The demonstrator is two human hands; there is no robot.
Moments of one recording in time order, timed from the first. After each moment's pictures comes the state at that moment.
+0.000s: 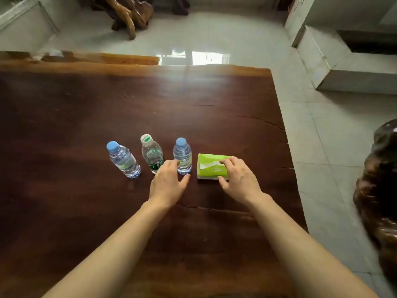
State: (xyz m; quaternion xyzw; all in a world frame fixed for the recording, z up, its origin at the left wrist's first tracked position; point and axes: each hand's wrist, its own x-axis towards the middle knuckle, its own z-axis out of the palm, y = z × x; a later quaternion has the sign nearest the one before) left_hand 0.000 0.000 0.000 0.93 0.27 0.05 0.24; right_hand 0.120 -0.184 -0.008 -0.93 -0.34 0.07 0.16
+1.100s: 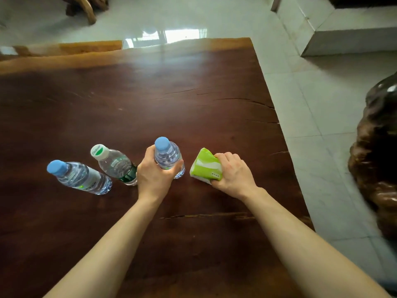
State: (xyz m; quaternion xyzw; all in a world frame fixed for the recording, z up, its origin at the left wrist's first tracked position) left_hand 0.076 0.004 -0.052 0.86 0.31 0.20 0.35; right_hand 0.175 -0.201 -0.095 -0.94 -0.29 0.11 0.14
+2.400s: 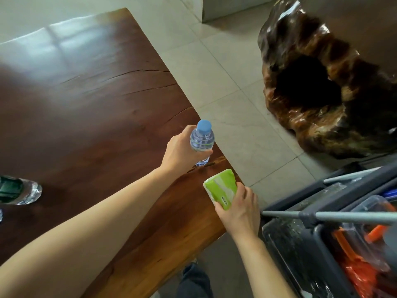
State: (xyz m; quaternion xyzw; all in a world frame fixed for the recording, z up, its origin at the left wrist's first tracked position) left_hand 0.124 -0.268 -0.085 0.89 -0.05 -0.06 0.45; right_hand -0.030 -0.427 -0.132 -0.97 0.19 0.06 0.15
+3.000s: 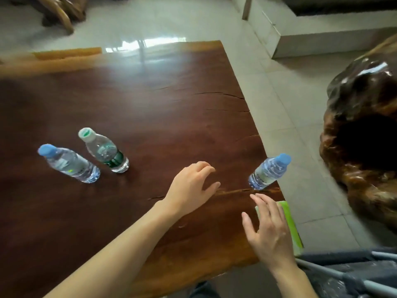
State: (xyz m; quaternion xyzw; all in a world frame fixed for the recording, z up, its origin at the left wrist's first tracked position) left_hand 0.021 -0.122 -0.030 0.96 -0.08 0.03 0.25; right_hand -0.027 -0.358 -0.052 -0.97 -0.10 -0.05 0.21
